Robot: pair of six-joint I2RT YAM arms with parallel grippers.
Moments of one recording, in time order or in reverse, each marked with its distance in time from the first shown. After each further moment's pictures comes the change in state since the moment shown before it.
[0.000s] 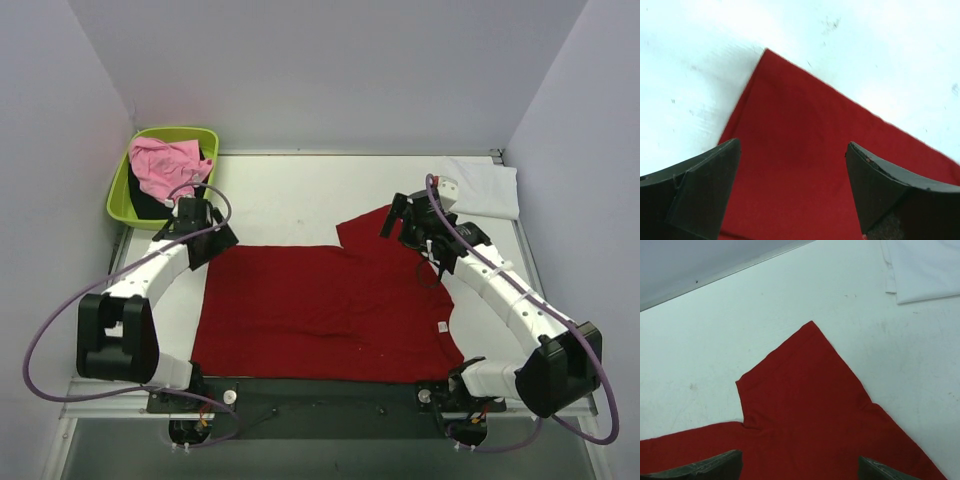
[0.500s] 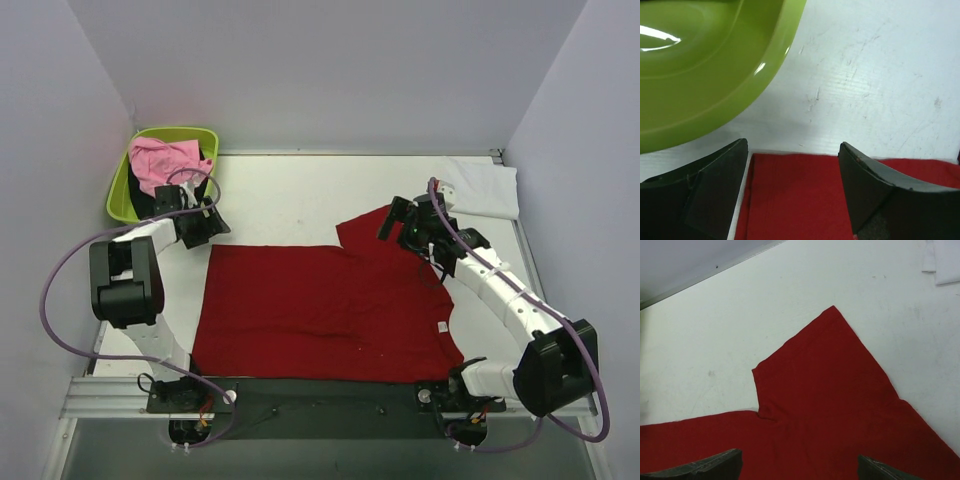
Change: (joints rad) left arm 0.241 0.384 0.182 0.246 0.431 0.278; right arm -0.072 0.001 -0.087 0.134 -0.174 -0.010
